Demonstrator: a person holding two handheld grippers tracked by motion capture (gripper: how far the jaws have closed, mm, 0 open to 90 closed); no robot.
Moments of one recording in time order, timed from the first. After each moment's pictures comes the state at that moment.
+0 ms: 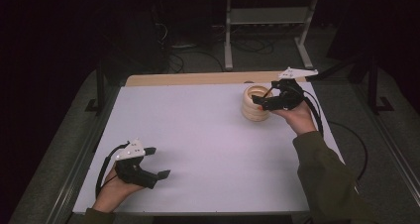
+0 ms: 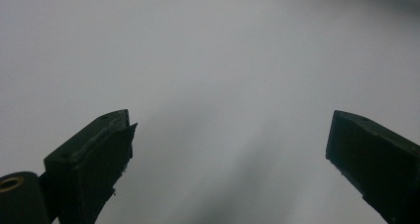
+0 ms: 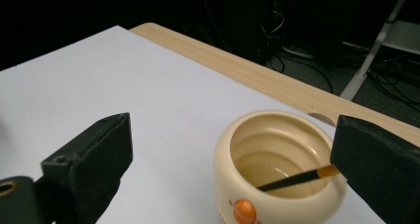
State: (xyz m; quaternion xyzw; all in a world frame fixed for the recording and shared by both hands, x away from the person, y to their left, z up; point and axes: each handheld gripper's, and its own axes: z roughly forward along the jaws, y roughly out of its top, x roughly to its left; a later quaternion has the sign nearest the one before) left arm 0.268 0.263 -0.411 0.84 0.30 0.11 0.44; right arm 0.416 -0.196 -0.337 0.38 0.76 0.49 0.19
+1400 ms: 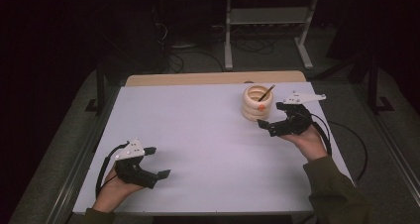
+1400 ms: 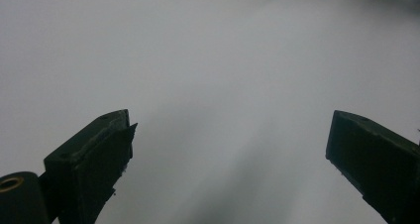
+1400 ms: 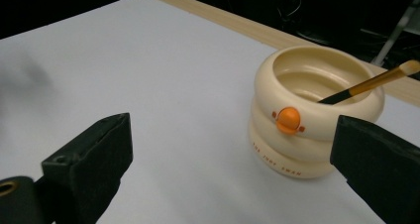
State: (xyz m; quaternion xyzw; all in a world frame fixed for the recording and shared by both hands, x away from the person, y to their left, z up) left arm 0.268 0.263 -0.410 0.84 0.30 0.11 0.45; right arm 0.359 -0.208 -0.363 0.36 0.78 0.47 0.17
